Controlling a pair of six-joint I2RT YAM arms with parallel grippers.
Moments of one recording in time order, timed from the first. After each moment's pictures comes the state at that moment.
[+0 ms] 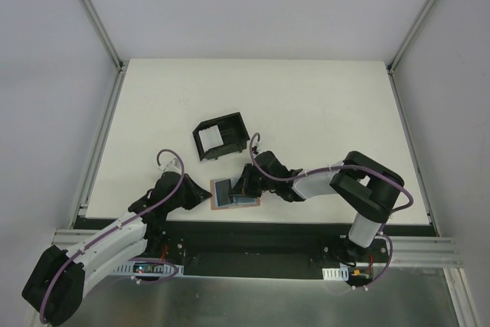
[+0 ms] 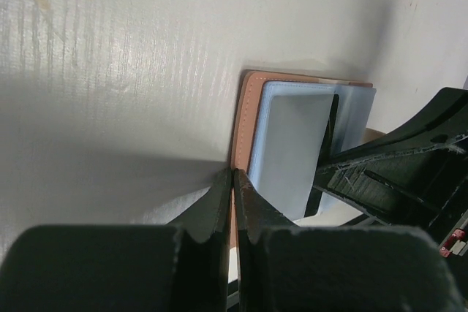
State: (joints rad) left arm -0.56 0.69 0.06 -0.05 0.10 -1.11; right arm 0.99 1.74 0.66 0.42 -0.24 1.13
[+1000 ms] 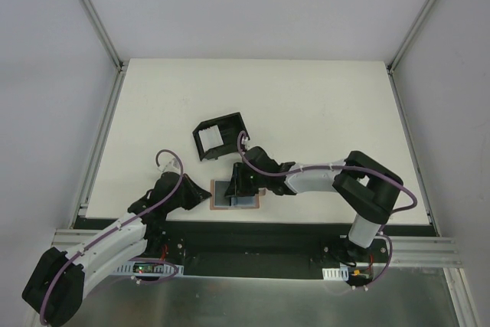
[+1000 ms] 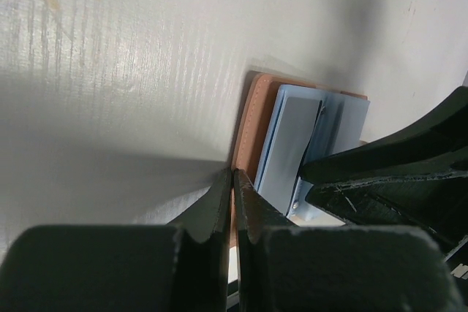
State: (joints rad) left arm -0.56 0.67 0.05 -0.06 0.09 -1.12; right arm 1.03 1.75 0.83 0.13 -0.21 0.95
